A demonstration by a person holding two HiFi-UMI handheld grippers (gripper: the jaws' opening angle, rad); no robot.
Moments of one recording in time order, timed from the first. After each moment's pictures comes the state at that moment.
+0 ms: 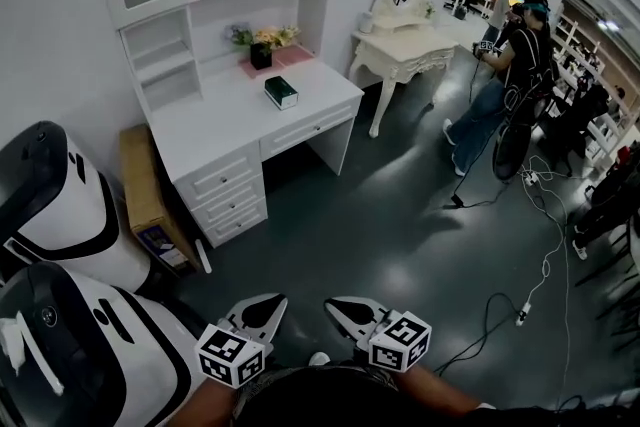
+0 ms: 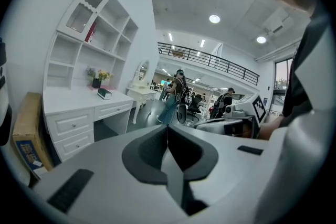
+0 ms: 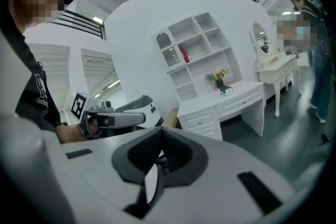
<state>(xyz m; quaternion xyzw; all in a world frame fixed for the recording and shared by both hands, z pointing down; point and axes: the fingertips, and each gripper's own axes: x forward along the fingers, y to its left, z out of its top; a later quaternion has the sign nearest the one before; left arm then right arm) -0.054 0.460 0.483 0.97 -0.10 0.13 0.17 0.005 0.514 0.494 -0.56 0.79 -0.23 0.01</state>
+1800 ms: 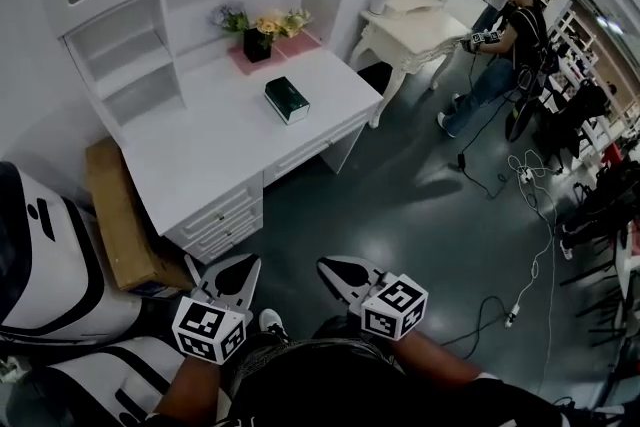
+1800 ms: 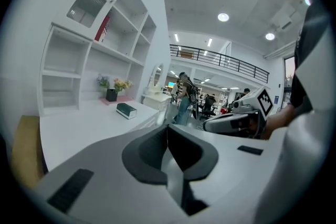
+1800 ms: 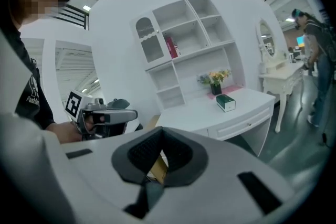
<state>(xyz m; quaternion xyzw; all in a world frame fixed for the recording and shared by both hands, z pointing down) 0.025 0.104 0.480 0.97 -0.14 0.13 0.15 0.111 0.176 0.489 -0.59 0.77 -0.24 -0.03</state>
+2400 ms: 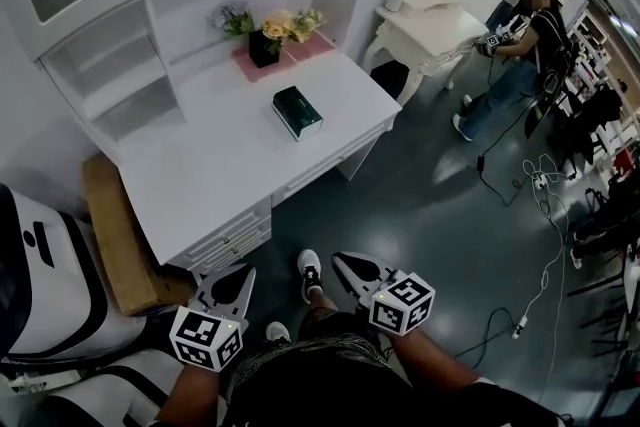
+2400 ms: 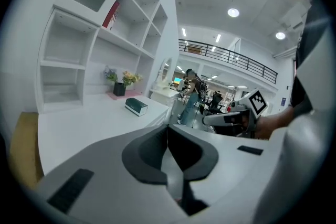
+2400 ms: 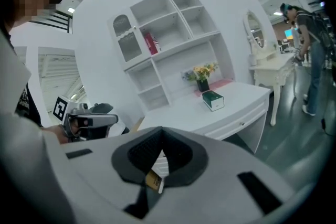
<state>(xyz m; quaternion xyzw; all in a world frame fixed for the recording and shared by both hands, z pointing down) 0.059 0.017 0.519 0.96 -0.17 0.16 0.17 0.197 0.089 0.536 -0.62 0.73 -0.27 -0.02</state>
